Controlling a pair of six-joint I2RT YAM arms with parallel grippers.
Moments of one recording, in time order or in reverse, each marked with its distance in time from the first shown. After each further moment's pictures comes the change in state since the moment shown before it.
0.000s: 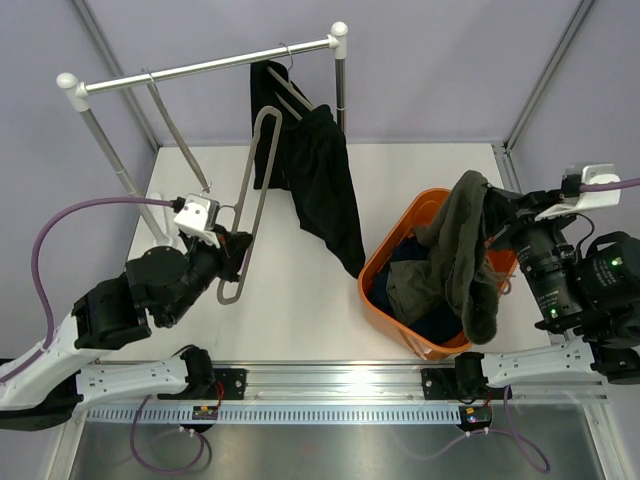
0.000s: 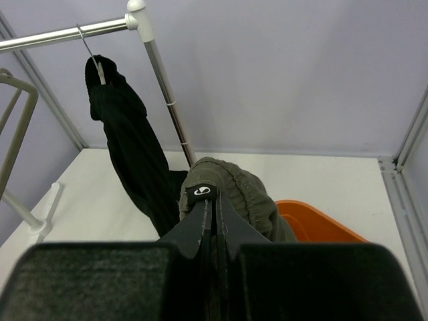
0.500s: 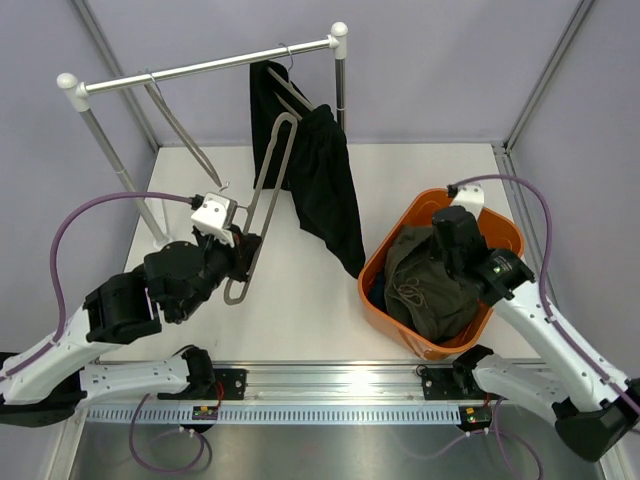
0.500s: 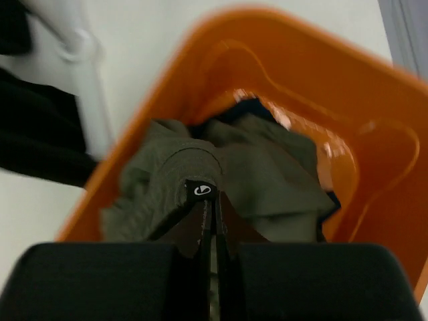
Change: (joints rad) left arm 0.000 0.057 0.017 -0.016 0.025 0.003; right arm -0.888 0.158 -0.423 -0.458 -0.702 0.666
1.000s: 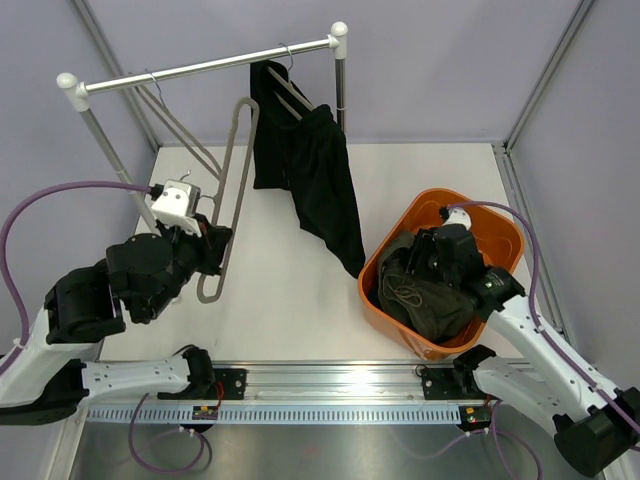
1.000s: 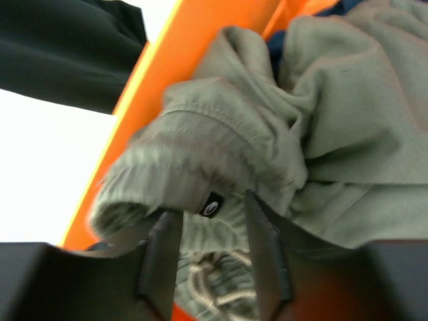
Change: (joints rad) left arm 0.000 0.034 0.217 -0.233 -0.071 -0.063; right arm -0.153 -0.083 -0.334 0.197 -0.471 0.211
